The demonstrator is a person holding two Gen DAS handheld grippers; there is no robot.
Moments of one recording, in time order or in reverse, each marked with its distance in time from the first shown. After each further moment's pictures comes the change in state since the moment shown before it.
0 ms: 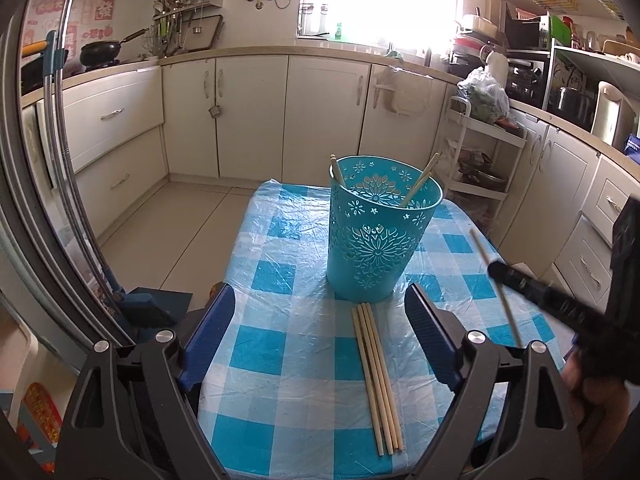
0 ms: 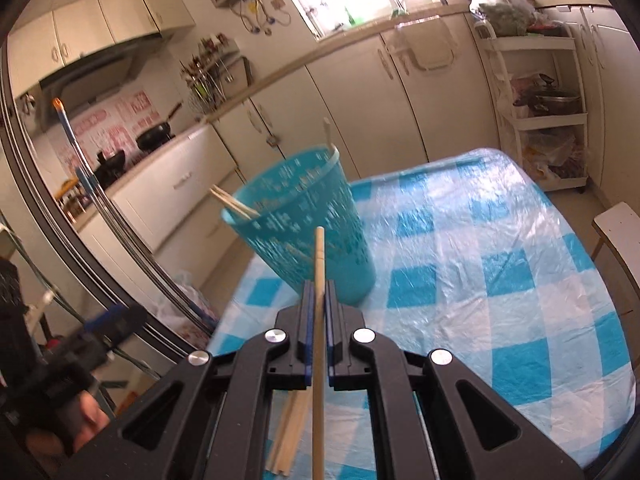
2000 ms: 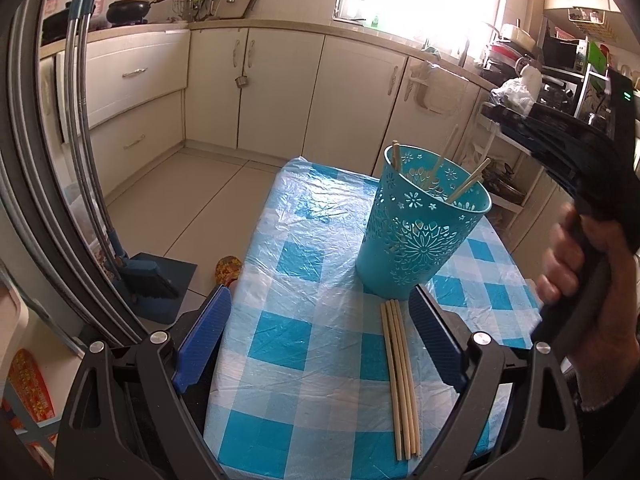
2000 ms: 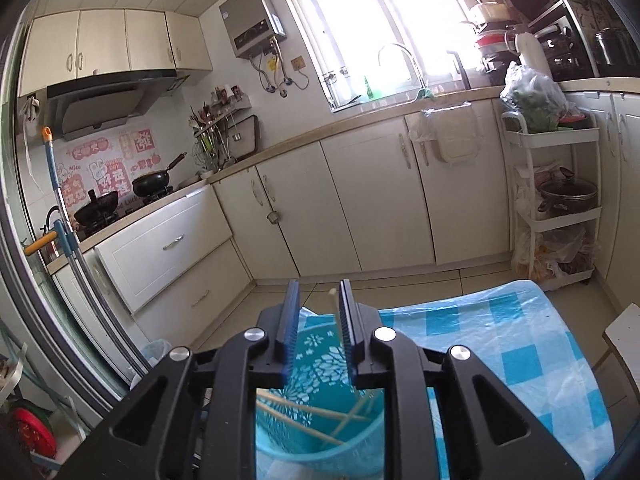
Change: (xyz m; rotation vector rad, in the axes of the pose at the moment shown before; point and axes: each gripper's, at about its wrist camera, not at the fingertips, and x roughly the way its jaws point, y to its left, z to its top) left arm 0.024 0.038 -0.002 -0.130 0.061 0.026; right arm 0.046 0.041 0.086 -0.117 -0.243 -0.073
